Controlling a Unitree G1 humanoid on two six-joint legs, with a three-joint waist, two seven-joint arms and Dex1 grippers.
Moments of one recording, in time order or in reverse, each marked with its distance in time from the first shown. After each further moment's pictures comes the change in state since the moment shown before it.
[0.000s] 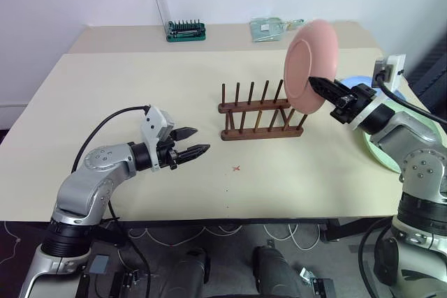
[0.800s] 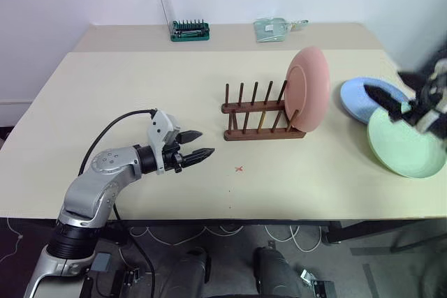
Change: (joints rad) left arm 0.006 -0.027 -0.040 0.003 0.028 -0.021 -0.002; right arm 0.338 -0.391 -0.061 0.019 -0.280 -0.191 0.087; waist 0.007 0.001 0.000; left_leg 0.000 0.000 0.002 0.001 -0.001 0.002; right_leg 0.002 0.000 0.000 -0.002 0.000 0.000
